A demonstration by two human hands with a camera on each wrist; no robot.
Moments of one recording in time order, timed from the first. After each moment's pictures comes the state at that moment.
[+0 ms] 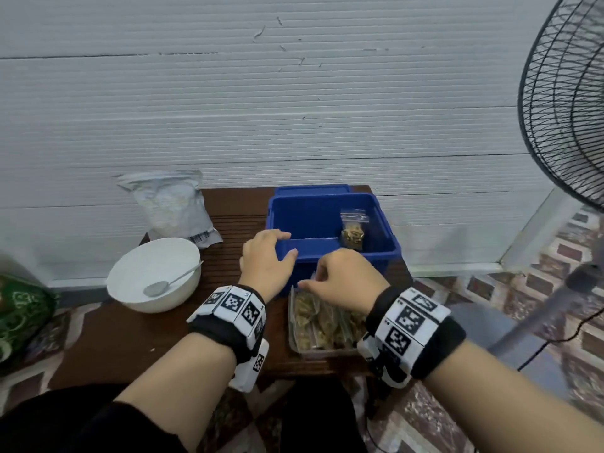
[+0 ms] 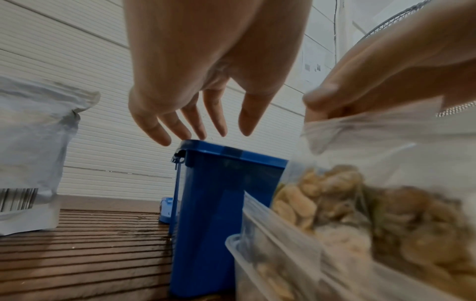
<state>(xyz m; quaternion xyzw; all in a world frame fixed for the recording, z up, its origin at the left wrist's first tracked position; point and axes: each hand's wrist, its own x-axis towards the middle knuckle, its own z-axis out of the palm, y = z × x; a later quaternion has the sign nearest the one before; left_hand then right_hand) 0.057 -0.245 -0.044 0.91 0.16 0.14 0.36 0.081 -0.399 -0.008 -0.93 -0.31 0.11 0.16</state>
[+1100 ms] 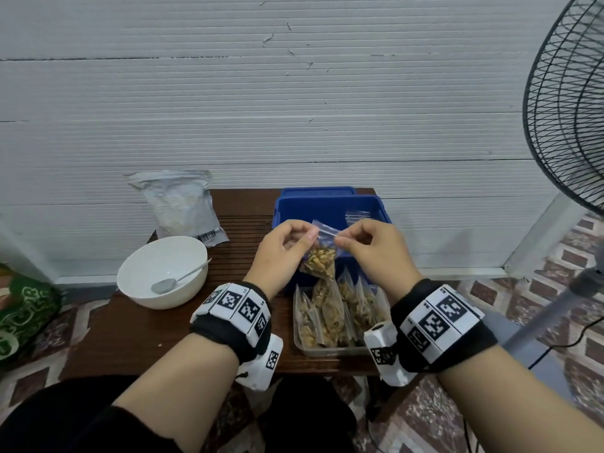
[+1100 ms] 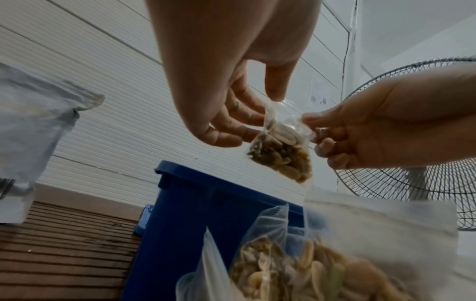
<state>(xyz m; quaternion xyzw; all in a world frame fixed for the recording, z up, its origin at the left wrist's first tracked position) 0.048 -0.260 -0.022 0.76 0.03 0.16 0.63 0.095 -0.420 0.000 -0.83 -0.19 0.00 0.52</state>
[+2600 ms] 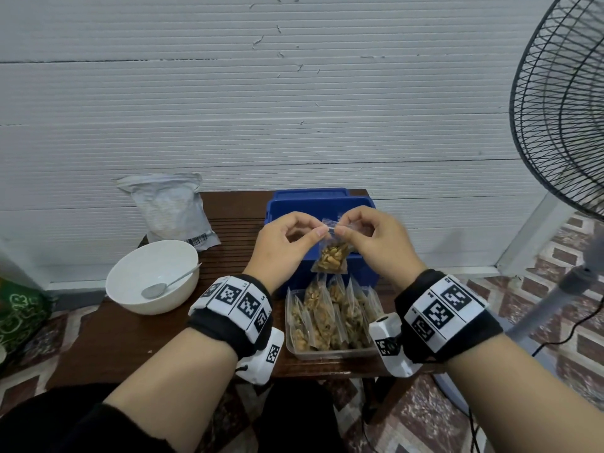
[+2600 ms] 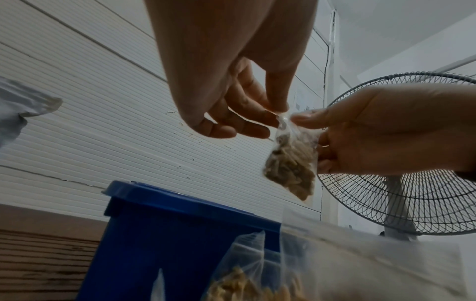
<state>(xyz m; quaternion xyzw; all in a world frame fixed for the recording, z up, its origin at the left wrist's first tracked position) 0.057 -0.271 -0.005 0.79 0.00 0.20 0.58 0.111 -0.433 0.009 -0.81 -0.25 -0.02 0.52</state>
